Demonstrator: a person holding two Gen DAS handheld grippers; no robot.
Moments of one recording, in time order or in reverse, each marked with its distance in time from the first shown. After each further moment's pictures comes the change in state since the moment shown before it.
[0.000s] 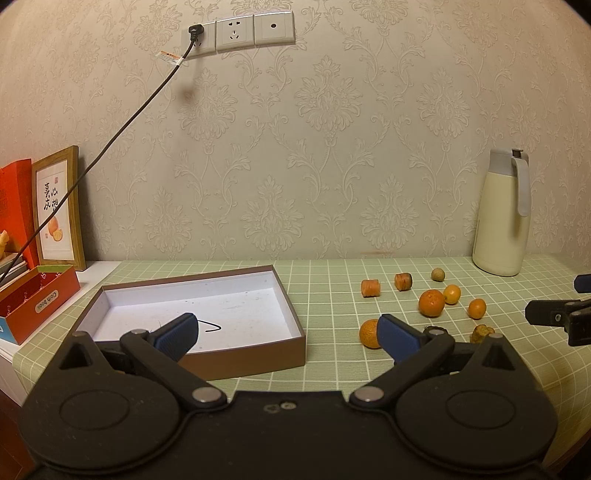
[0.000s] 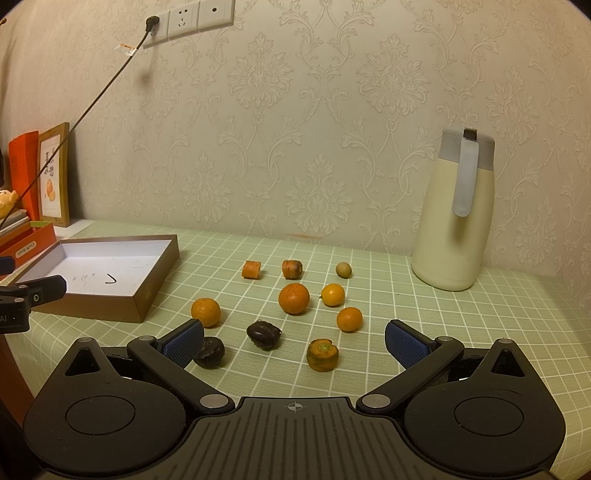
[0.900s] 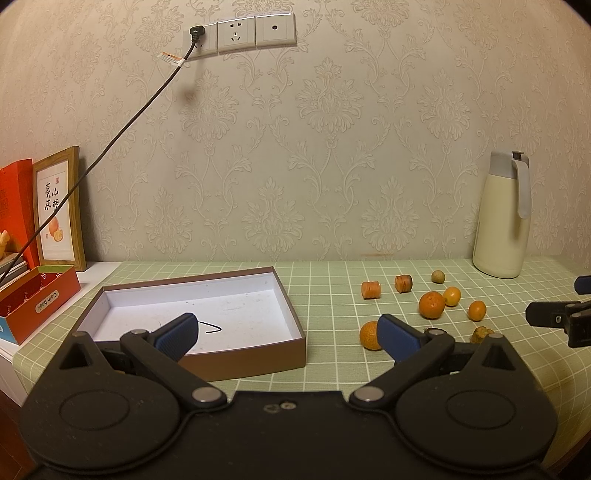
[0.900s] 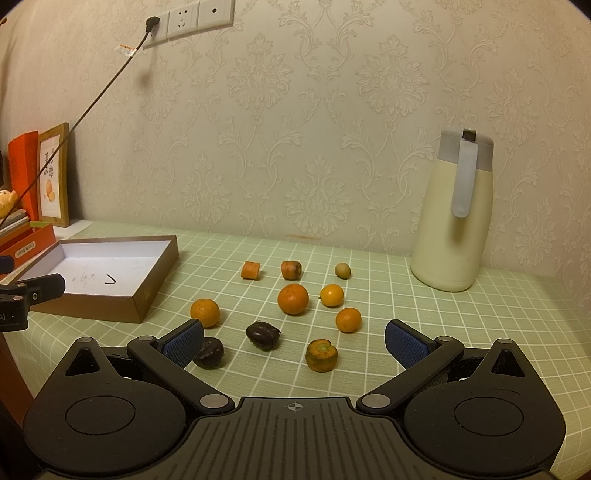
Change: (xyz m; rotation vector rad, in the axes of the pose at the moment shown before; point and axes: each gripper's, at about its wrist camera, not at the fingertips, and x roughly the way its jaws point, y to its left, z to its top) left arm -0.001 0.002 0.002 -0.003 -0.003 0.001; right arm -0.002 -0.001 0.001 0.000 -0.003 -0.003
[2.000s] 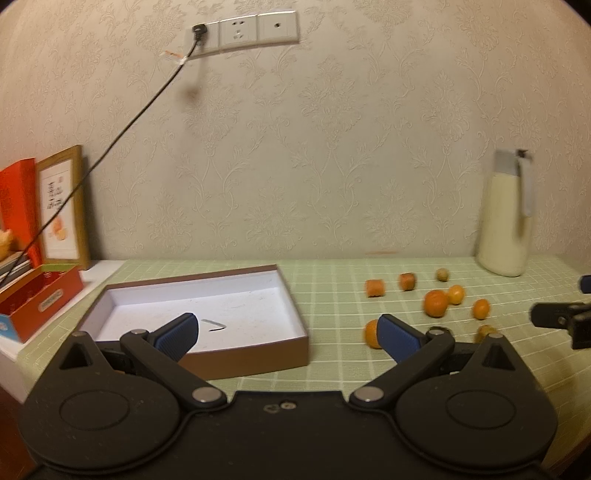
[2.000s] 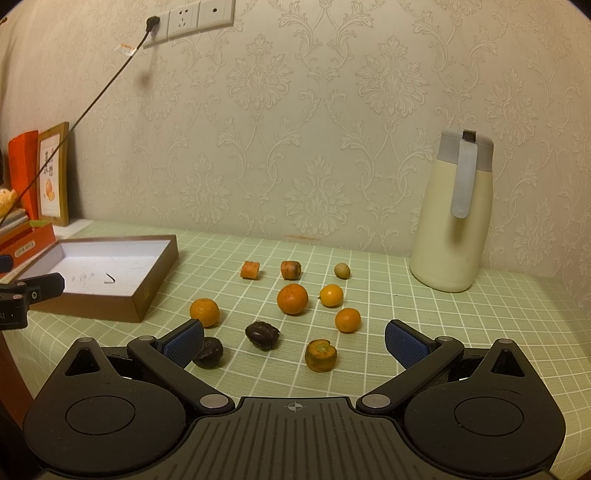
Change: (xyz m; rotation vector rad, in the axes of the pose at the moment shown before) left arm 0.004 -0.001 0.001 -0.010 0.014 0.033; right arm 0.004 -0.001 0.000 -0.029 0.018 -0.016
